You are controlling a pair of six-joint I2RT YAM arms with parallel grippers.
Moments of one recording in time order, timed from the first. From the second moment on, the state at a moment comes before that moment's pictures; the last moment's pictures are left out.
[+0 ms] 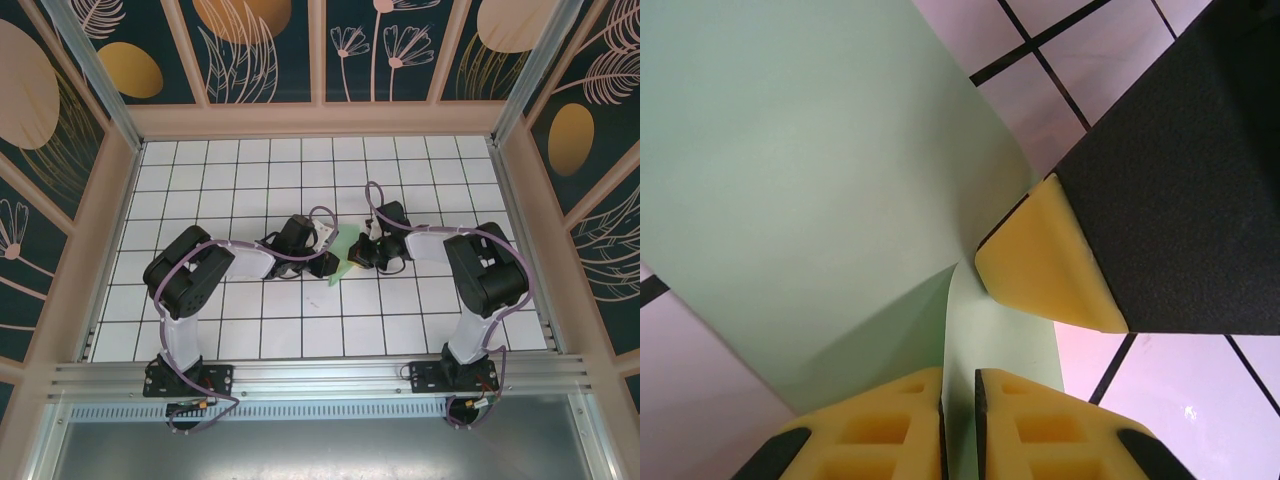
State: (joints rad) left arm -0.71 1.93 0.90 0.23 0.44 -0.35; right arm 0.44 1.78 0.83 -0.11 -0.55 0.75
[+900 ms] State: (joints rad) left arm -0.71 1.93 0.88 0.27 0.43 -0.37; right arm 0.37 1.68 0.79 -0.08 -0.58 0.75
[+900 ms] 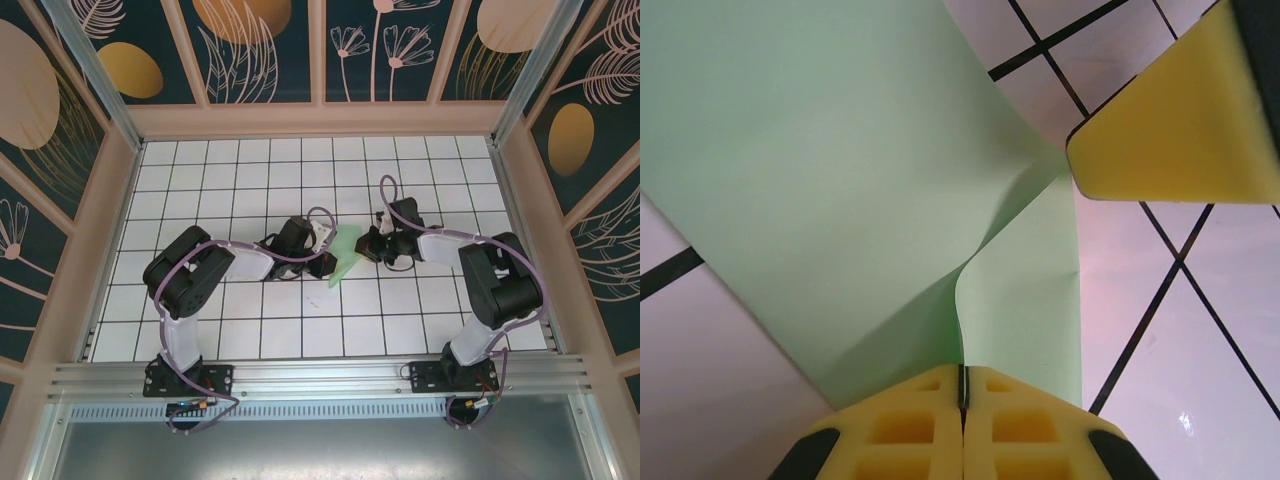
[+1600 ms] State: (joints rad) left arm -0.71 1.92 0.87 0.29 0.43 -0.39; right arm 0.37 1.71 0.78 -0.08 -0.55 0.75
